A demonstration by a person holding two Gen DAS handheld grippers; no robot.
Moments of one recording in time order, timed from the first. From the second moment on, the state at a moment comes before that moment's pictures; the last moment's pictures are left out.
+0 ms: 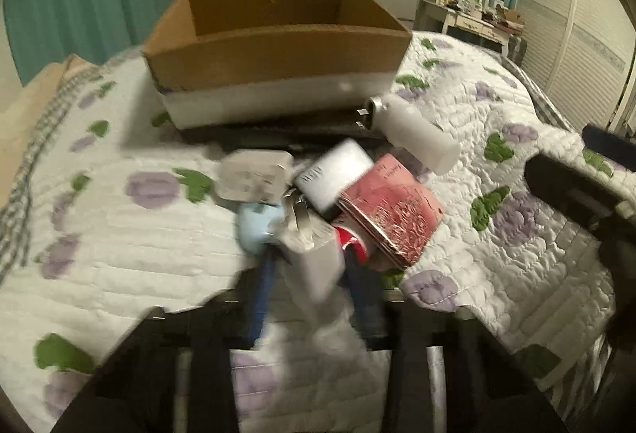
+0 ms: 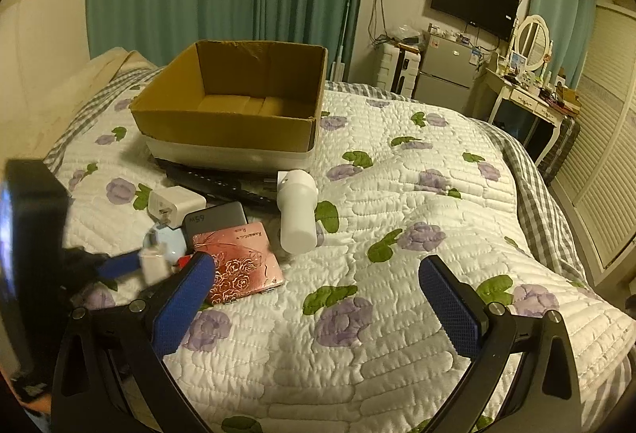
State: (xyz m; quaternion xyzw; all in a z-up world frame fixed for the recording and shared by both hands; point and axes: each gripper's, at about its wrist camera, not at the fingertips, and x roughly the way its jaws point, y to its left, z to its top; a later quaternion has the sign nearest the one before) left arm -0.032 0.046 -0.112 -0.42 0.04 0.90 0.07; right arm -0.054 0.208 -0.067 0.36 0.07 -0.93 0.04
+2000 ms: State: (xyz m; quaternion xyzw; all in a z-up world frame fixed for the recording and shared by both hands) left arm -0.080 0.018 0.050 -0.27 0.03 0.96 0.05; right arm -0.143 0.169 0.046 0.28 0.05 -0.95 0.15
